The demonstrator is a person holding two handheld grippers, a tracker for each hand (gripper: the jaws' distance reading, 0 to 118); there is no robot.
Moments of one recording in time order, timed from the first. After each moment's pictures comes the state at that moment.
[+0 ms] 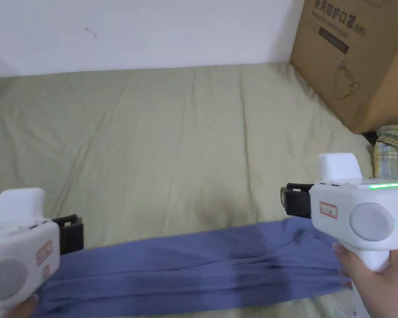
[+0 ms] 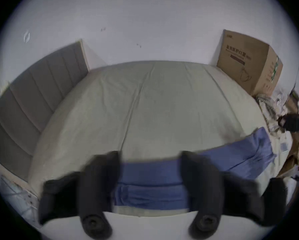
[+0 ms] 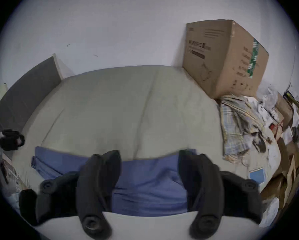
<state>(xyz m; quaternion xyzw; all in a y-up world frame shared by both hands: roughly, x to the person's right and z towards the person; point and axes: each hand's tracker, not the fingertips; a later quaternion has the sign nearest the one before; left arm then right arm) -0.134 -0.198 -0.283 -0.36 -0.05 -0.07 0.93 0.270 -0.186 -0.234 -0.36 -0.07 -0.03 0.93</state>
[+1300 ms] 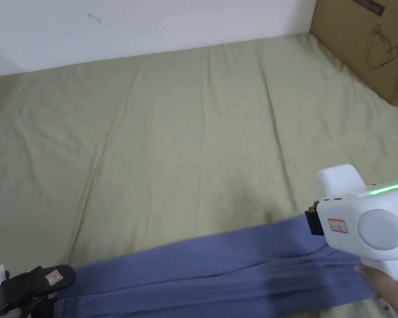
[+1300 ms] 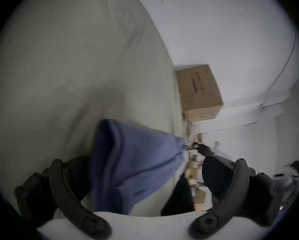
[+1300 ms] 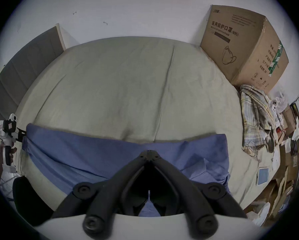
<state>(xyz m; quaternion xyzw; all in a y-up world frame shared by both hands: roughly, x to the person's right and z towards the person) -0.325 -0.368 -0.357 -0.48 -0.35 0.45 0.67 0.226 -0.240 -0.273 -0.47 -0.05 0.01 0.88</state>
